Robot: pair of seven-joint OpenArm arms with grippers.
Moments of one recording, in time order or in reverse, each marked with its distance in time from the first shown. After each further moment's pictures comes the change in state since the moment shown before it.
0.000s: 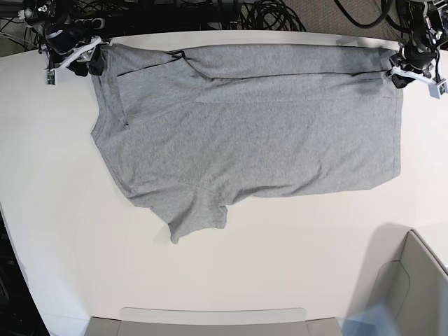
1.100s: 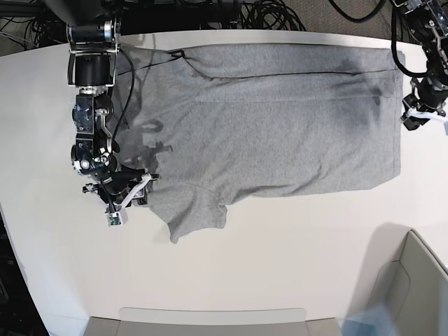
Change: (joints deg) left arm -17.9 0.3 -5.7 0.1 0.0 0.0 12.0; right arm 60.4 -8.6 -22.6 -44.0 -29.4 -0.2 1.1
